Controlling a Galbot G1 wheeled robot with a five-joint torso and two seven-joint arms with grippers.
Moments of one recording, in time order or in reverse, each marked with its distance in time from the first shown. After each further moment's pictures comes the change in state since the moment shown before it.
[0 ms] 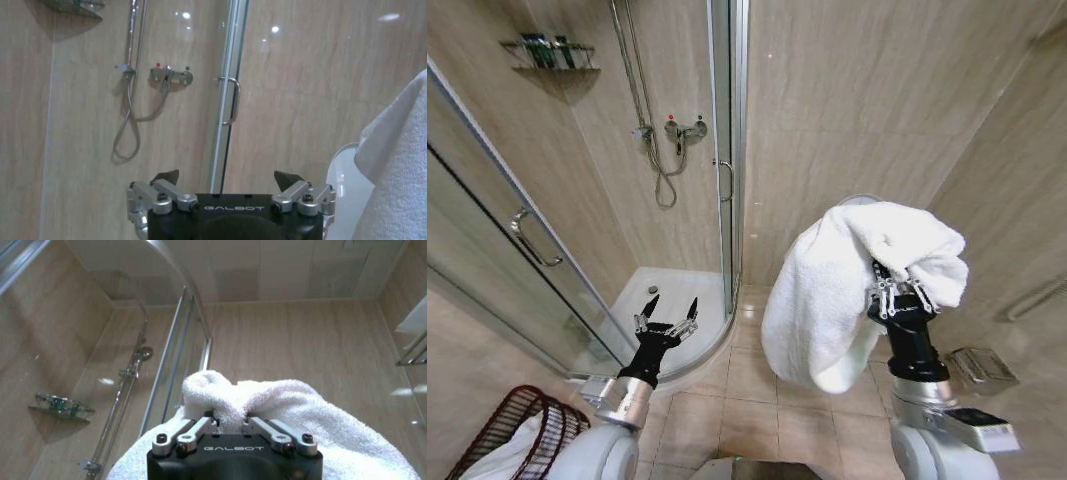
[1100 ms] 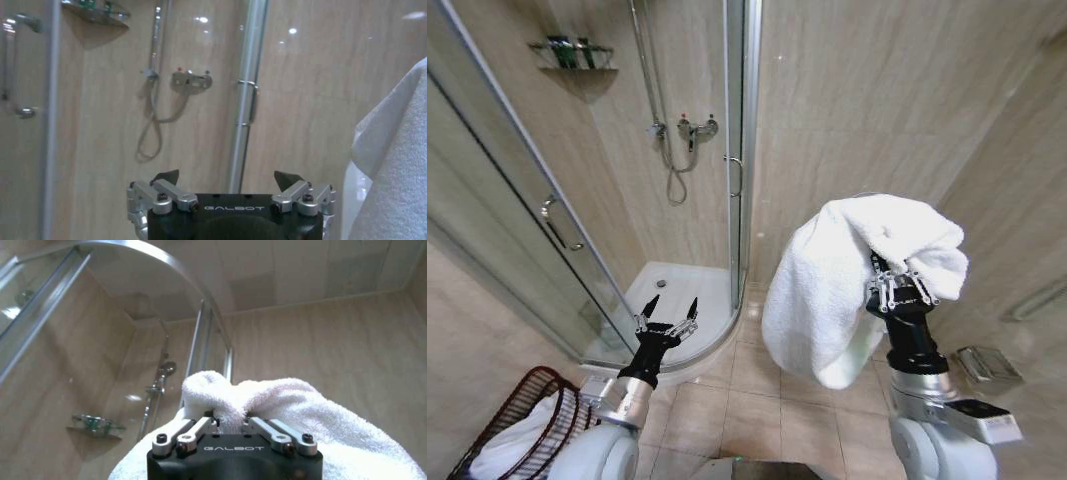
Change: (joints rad) left arm 0.000 0.000 0.000 0.000 0.000 0.000 0.000; right arm 0.041 -0.025 -0.004 0.000 0.063 -0.019 -0.026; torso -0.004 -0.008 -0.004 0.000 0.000
